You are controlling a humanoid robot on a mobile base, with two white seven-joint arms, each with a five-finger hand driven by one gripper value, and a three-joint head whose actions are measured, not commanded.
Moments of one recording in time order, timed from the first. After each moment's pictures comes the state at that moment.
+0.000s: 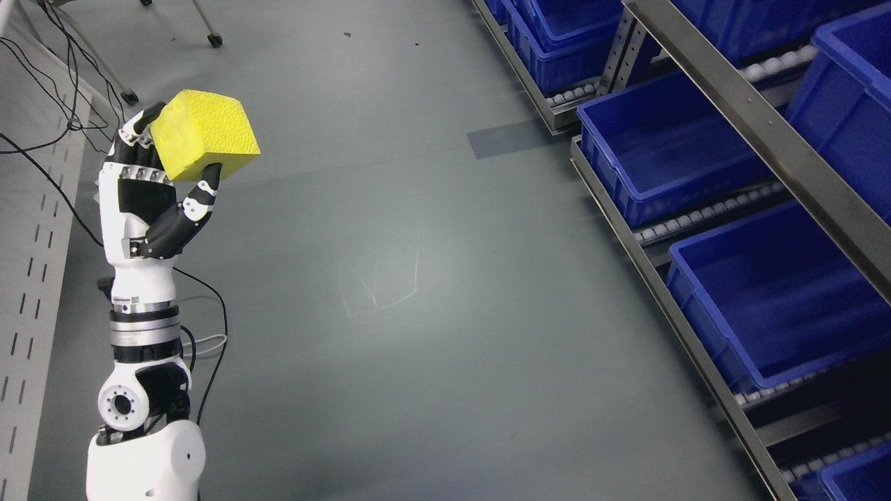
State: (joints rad) left arm -0.18 0.00 0.19 -1.63 0.33 -0.46 -0.31; right arm 0.00 0.00 -0.09 0.00 0.00 -0.10 0.02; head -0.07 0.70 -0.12
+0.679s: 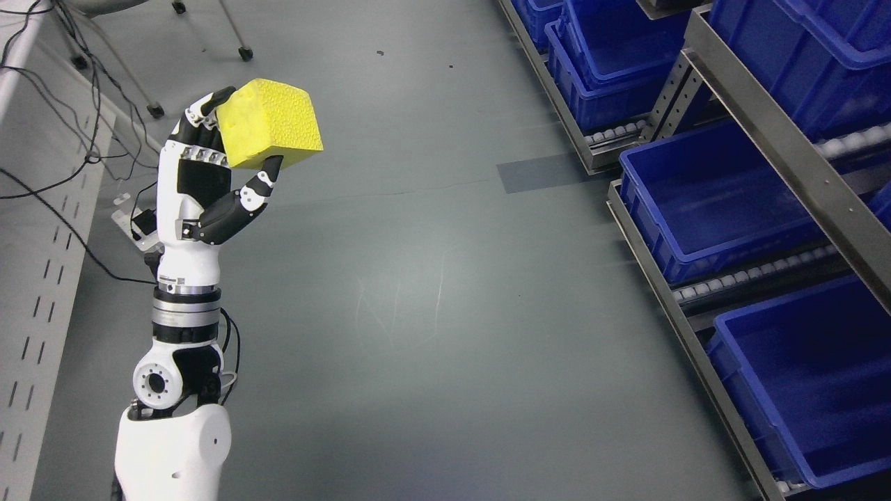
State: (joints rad) left arm -0.22 0.00 0.07 -1.63 0.31 -0.46 -0.33; right arm 0.00 0.00 -0.09 0.00 0.00 -0.10 0.02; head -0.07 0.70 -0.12
